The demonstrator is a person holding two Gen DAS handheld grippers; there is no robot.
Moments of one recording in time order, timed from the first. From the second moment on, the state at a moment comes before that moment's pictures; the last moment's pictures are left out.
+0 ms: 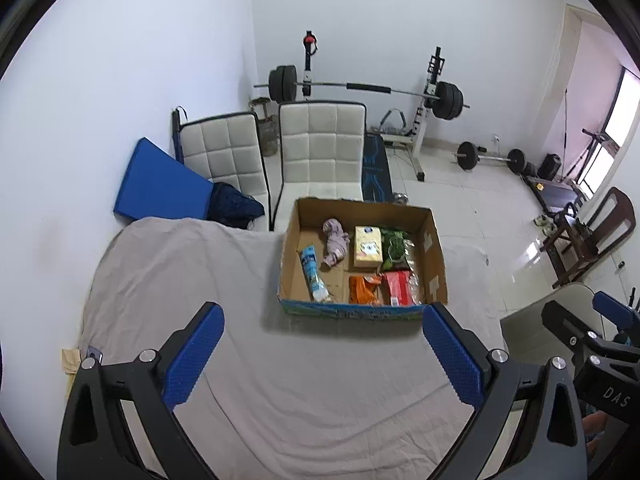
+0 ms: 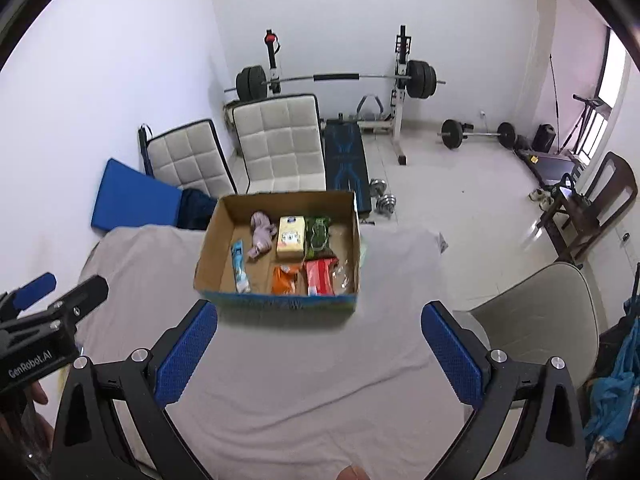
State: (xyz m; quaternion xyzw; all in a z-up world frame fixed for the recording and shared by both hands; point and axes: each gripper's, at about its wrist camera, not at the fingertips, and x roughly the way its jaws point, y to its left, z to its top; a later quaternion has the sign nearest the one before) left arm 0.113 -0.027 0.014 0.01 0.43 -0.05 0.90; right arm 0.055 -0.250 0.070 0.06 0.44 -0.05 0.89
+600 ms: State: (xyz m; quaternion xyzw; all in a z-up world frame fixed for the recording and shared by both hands) left arm 0.118 -0.035 0.026 0.03 0.41 -0.05 0.91; right arm 0.071 -0.246 0.087 0.04 0.42 -0.05 0.90
